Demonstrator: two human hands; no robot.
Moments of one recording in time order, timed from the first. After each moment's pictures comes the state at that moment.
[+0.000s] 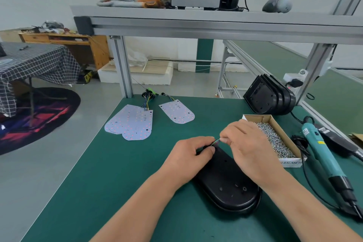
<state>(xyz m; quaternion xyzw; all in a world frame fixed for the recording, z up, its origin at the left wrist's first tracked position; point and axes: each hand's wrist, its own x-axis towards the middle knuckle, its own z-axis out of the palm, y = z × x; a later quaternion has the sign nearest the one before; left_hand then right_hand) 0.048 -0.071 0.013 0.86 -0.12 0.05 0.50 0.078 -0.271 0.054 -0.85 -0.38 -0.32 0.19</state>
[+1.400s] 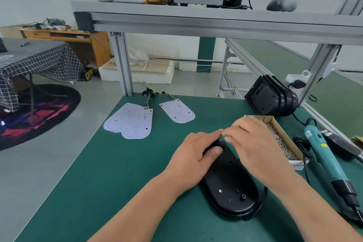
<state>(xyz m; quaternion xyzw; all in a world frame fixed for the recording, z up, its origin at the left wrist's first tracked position) 0.047 -0.078 0.013 0.88 -0.17 0.13 0.42 0.083 -0.282 0.059 -0.85 -0.38 -0.33 0.15</state>
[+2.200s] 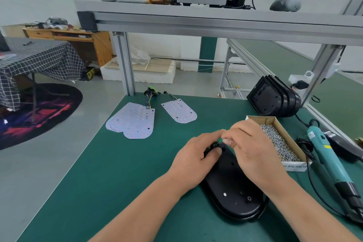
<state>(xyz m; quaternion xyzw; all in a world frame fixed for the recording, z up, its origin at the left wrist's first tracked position) 0.046 -0.084 0.012 0.86 -0.15 0.10 0.47 0.072 -0.268 0.053 -0.84 -0.37 -0.32 0.23</state>
